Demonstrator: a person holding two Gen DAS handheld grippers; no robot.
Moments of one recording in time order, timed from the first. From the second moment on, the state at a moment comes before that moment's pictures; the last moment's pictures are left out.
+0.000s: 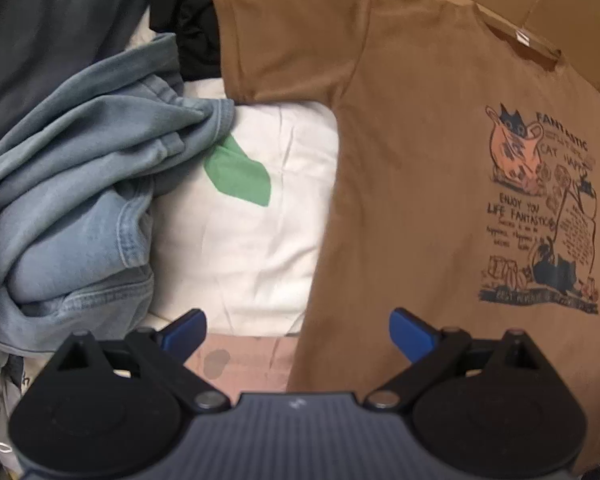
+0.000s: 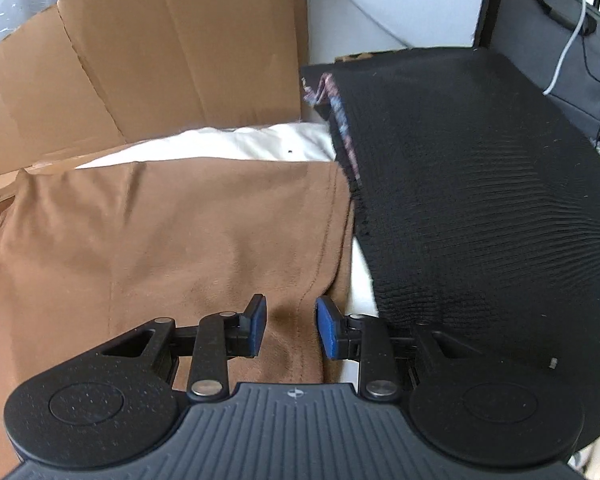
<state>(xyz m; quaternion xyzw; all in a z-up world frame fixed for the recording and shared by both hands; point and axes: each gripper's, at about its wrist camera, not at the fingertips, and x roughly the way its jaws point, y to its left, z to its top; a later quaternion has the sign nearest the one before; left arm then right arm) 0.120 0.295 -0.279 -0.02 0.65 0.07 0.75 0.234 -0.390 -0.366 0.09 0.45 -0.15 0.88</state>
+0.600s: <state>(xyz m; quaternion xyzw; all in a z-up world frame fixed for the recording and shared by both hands) 0.112 0.299 -0.274 -0.02 0.65 0.07 0.75 0.240 -0.376 -0.379 -0.02 0.49 -0.18 0.85</state>
